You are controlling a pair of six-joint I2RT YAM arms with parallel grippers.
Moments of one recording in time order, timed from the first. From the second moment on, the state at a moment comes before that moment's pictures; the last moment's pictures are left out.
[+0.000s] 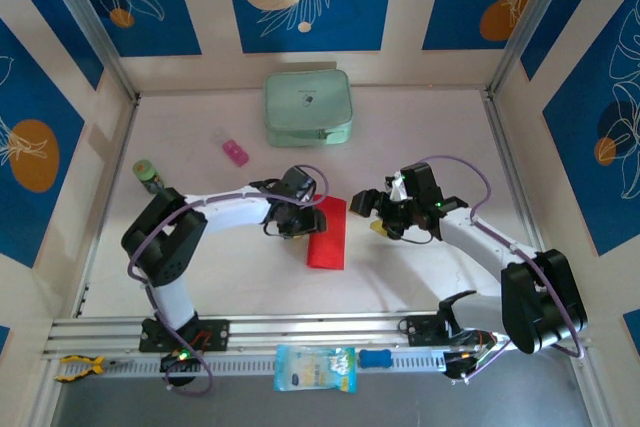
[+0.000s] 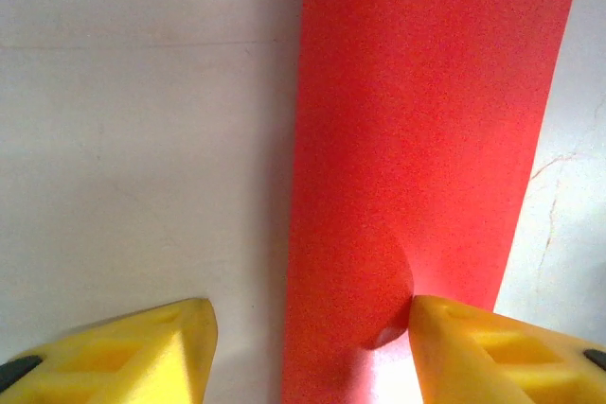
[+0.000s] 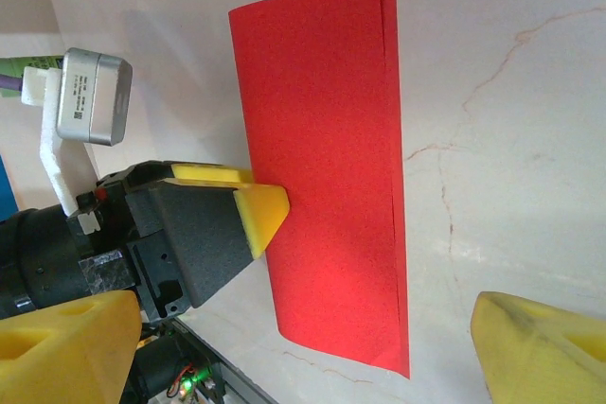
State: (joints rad) left arm -0.75 1.78 1.04 -0.44 0.23 -0.80; right arm 0.35 1.25 0.64 -0.32 -0.60 0.83
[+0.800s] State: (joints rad) left arm -0.79 1.86 1.16 -0.59 0.16 -0.79; right arm 0.35 1.26 0.67 -0.37 -0.57 0.83
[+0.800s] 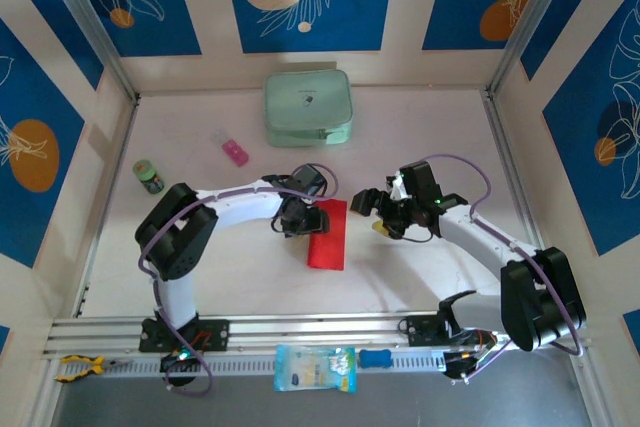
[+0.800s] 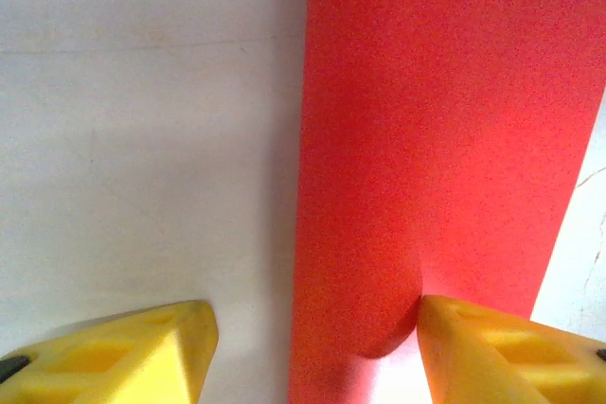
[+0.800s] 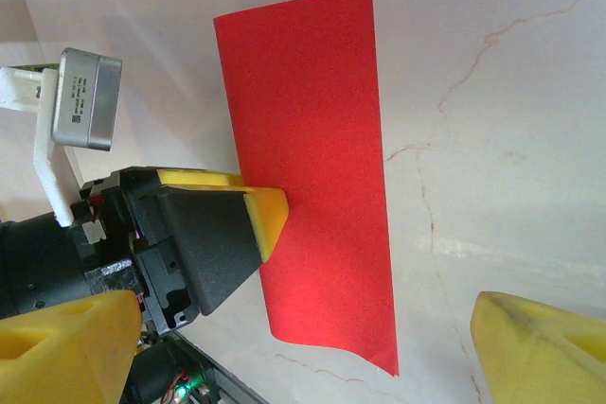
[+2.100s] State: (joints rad) left arm -0.79 1.87 1.18 -0.61 0.14 -0.76; right arm 0.35 1.26 0.67 -0.37 -0.57 0.83
